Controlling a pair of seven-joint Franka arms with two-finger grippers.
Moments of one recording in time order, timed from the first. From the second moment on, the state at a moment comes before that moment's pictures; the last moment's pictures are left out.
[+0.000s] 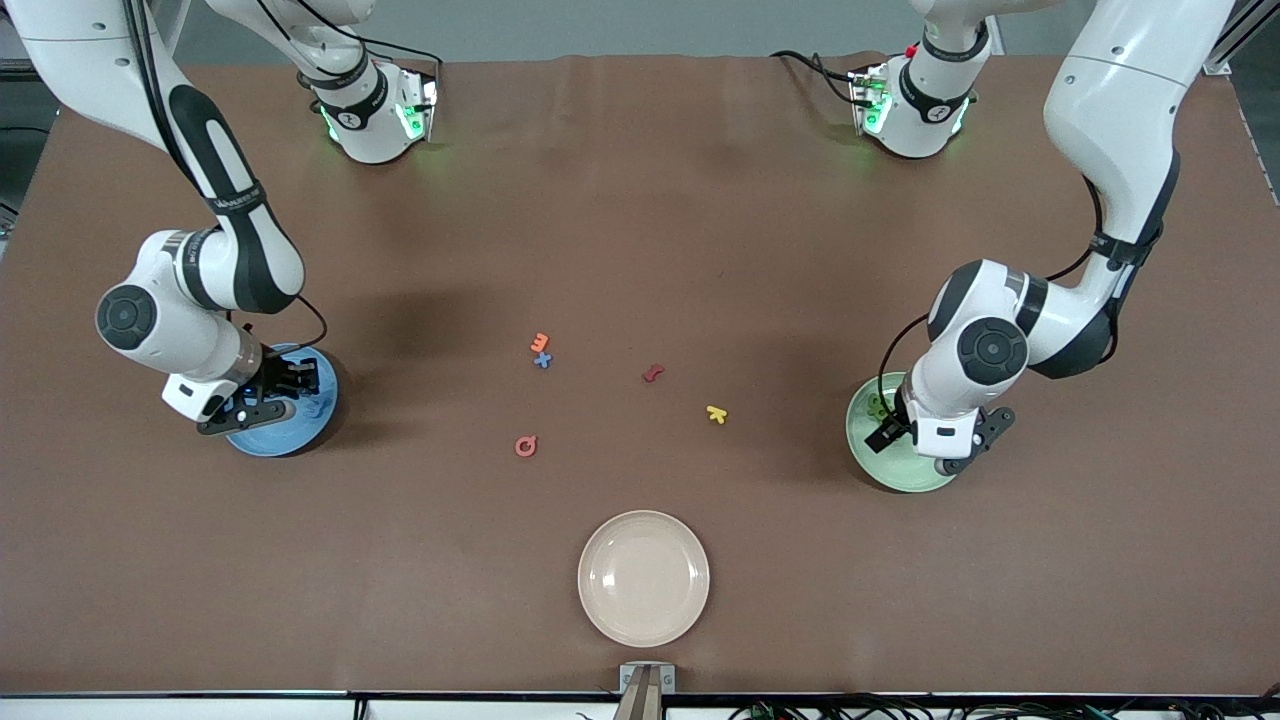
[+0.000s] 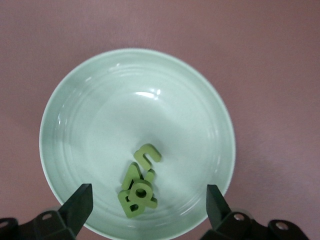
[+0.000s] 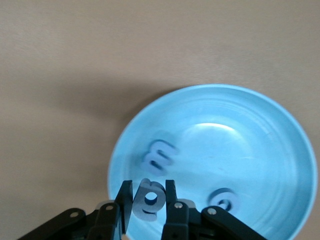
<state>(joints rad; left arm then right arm) 0.11 0.53 -0.39 -1.85 0.35 2.31 -1.16 -0.09 0.35 0.01 -2.15 0.01 2.46 -0.34</state>
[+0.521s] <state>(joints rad) 0.12 0.50 -0.39 -1.65 0.35 2.11 -0.90 -0.14 0.35 0.01 -2.19 0.00 2.48 -0.39</state>
